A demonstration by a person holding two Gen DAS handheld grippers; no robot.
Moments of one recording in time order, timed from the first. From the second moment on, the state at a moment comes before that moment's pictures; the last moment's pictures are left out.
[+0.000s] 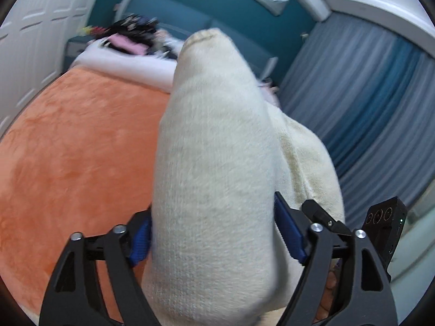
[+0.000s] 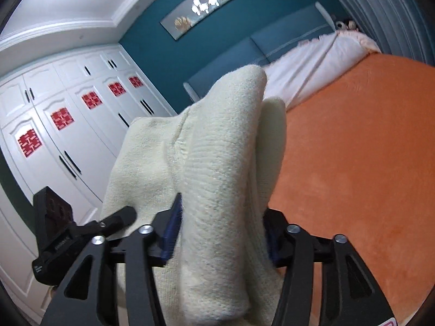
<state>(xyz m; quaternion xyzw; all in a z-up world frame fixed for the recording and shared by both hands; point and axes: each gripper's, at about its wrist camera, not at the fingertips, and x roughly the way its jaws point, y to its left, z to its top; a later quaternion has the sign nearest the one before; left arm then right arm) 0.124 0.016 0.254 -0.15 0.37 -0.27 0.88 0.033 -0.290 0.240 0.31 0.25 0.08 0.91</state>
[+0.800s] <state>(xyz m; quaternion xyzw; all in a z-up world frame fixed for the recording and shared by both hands) 0.103 0.083 0.085 -0.25 0.45 -0.14 0.84 0.088 -0.266 0.062 0.31 0.46 0.00 0.83</state>
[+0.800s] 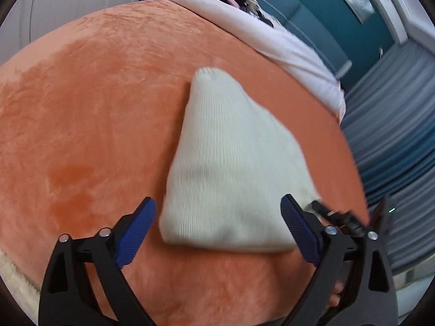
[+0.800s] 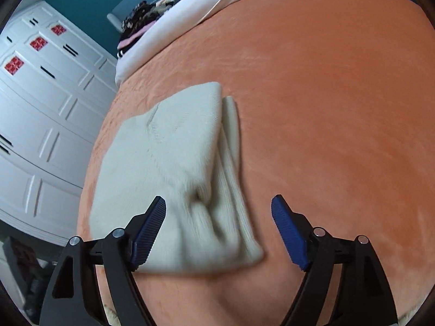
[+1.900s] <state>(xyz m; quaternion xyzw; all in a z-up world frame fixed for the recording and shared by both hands) 0.113 0.021 0.090 -0.17 0.47 -0.15 0.86 0.079 -0.315 0.038 0.36 0.47 -0.03 0.80</state>
